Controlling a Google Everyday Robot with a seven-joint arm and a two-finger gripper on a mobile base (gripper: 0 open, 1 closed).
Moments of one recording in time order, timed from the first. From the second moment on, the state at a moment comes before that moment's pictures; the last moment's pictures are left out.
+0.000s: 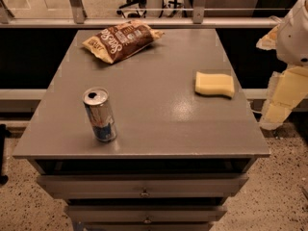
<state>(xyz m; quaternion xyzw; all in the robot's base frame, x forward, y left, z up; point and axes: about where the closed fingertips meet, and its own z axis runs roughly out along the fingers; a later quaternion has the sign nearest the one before) 0.438 -0.217 0.976 -0.60 0.78 -0.03 0.16</state>
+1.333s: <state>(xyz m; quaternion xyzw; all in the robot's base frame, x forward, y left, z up) 0.443 -0.098 0.923 -0.54 0.81 0.08 0.23</state>
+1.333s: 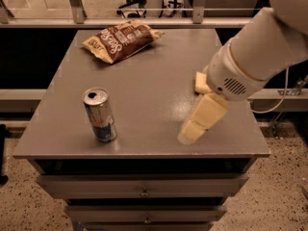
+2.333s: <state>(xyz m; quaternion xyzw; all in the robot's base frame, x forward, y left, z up) 0.434 -0.036 0.910 -0.52 0.79 0.15 0.27</state>
